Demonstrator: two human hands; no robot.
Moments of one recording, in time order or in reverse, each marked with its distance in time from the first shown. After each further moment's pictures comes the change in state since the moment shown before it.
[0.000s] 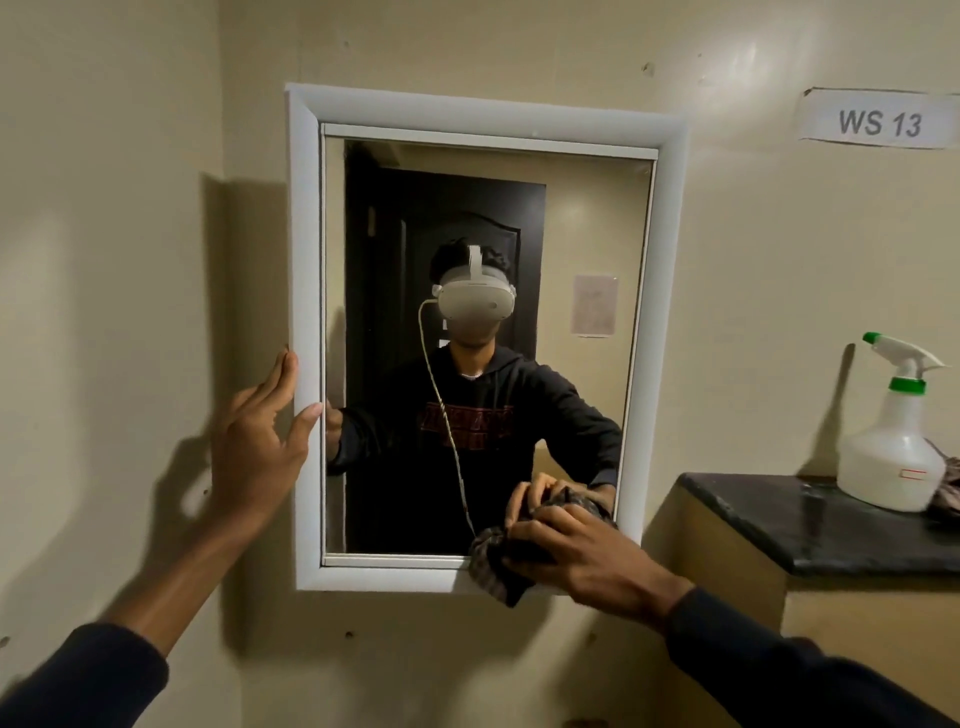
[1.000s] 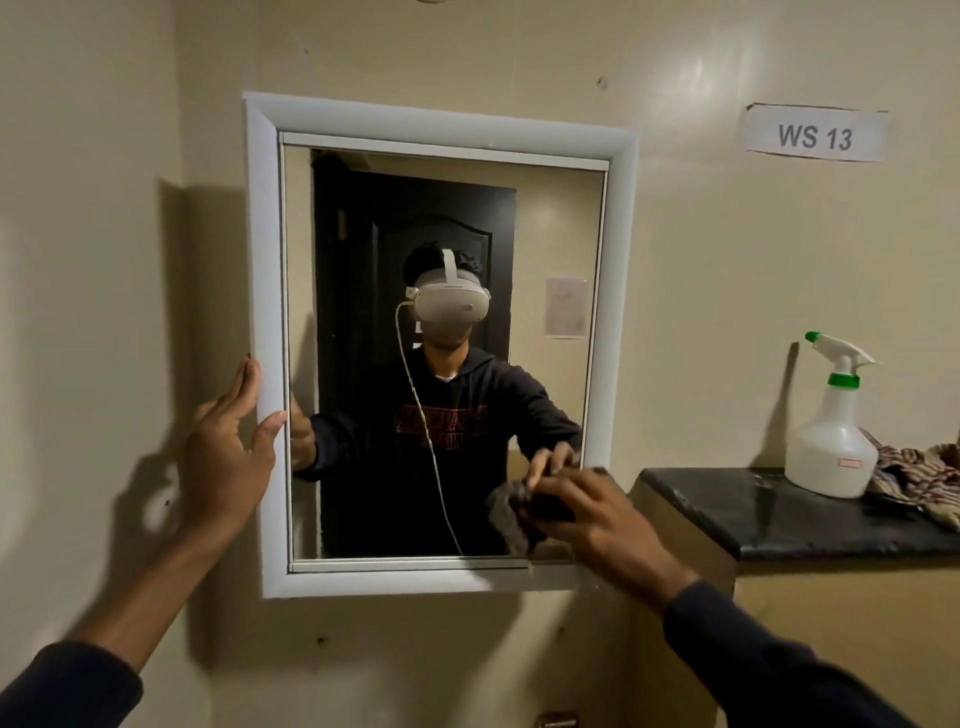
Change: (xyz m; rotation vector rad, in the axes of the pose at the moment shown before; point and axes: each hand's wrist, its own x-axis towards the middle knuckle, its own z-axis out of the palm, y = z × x) left_hand -0.006 0.014 0.000 -0.080 0.028 -0.061; right_hand -0.031 0.022 -0.018 0.032 0.107 0.312
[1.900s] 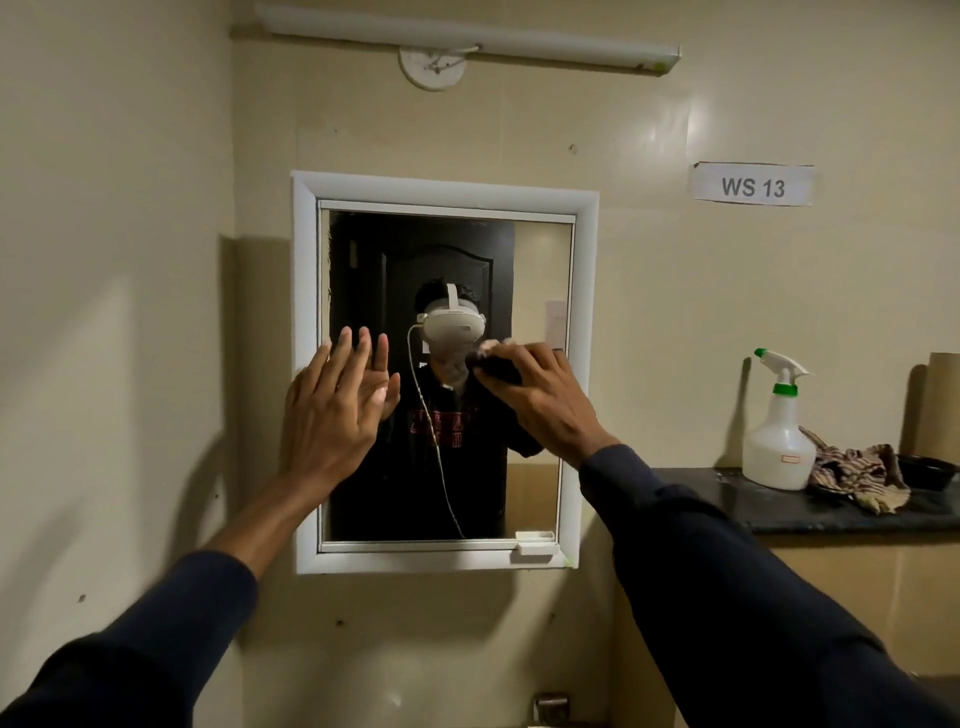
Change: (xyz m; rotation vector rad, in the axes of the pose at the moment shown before) left_hand 0.008 0.079 -0.008 0.298 -0.160 0.312; right_hand 0.125 0.008 -0.090 -0.132 0.216 0.089
